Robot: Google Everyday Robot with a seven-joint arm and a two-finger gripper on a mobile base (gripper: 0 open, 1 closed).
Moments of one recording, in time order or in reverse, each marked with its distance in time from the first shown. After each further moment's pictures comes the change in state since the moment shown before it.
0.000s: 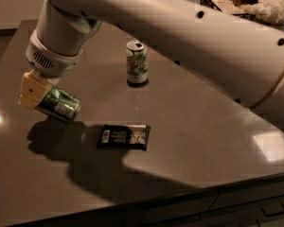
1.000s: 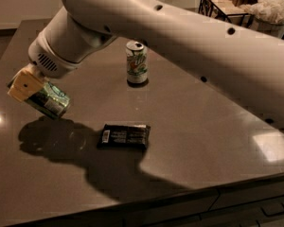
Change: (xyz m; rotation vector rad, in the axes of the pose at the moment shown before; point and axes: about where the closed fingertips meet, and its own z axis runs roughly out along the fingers) arm -0.026 0.000 -0.009 0.026 -0.264 -0.029
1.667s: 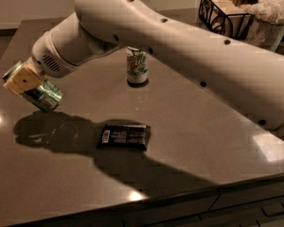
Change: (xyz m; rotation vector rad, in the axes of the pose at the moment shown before) arm -0.015 -0.016 0.009 -0.010 -0.154 -0.051
